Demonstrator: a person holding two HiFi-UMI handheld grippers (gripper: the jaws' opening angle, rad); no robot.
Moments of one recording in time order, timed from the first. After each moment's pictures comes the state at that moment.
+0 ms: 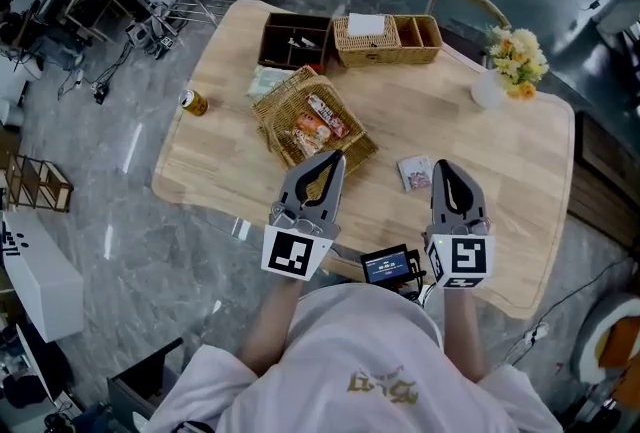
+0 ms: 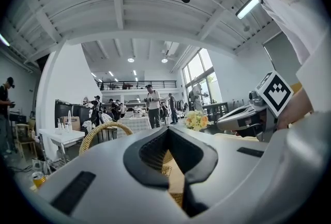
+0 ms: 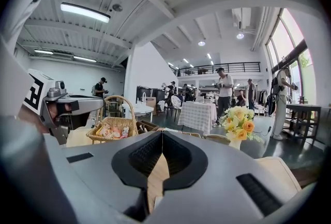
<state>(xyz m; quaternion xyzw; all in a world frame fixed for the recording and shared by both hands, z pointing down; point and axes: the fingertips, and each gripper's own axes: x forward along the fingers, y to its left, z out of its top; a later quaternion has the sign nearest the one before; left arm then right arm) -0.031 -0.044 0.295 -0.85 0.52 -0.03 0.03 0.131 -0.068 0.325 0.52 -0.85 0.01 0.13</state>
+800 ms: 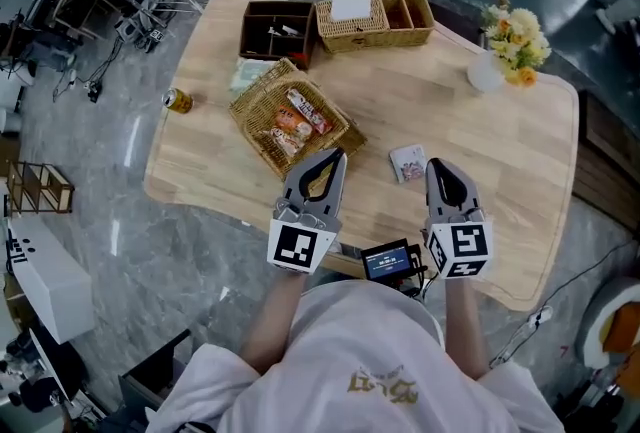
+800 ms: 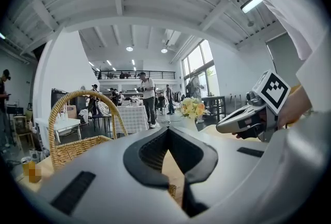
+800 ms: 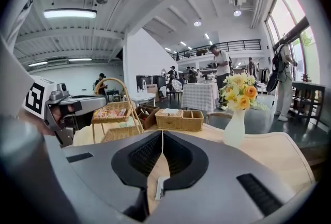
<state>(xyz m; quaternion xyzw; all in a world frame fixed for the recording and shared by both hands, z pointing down) 0.003 -0.067 0.348 -0.86 0.51 -0.06 -0.01 0.158 -0.081 0.395 0.49 -0.85 0.11 0.17</state>
